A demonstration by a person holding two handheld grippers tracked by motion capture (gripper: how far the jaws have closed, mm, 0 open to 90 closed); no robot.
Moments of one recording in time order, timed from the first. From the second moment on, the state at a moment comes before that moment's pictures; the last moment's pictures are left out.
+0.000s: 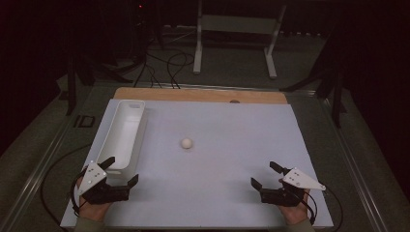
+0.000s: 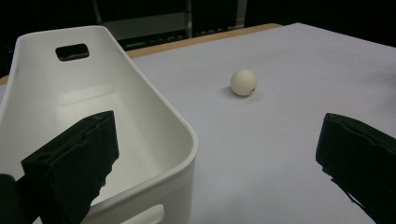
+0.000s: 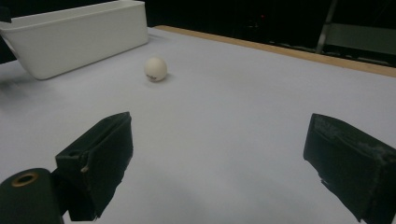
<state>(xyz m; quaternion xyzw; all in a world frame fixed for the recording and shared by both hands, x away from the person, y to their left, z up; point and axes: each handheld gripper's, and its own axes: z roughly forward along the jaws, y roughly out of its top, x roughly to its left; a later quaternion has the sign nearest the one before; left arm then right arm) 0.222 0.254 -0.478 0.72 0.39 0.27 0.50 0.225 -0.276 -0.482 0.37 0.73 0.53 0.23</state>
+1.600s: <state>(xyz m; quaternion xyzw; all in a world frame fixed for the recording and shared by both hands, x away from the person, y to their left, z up) 0.237 0.235 -0.438 0.74 0.39 0.23 0.50 0.233 -0.278 -0.482 0.38 0.73 0.52 0.25</state>
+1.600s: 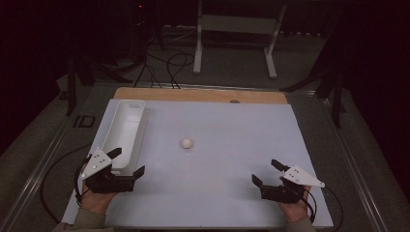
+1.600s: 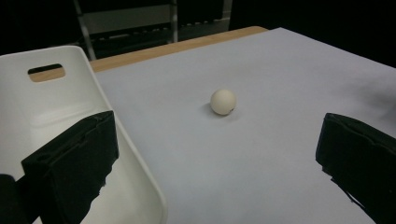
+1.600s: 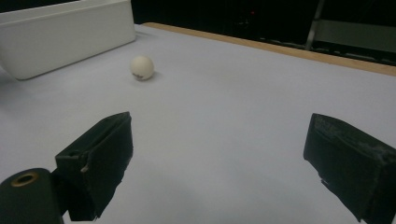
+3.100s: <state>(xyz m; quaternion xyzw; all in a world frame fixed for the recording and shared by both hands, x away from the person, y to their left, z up) 0.294 0.184 -0.411 0.77 0.35 0.22 0.48 0.236 -0.280 -0.483 0.38 0.72 0.51 0.26</state>
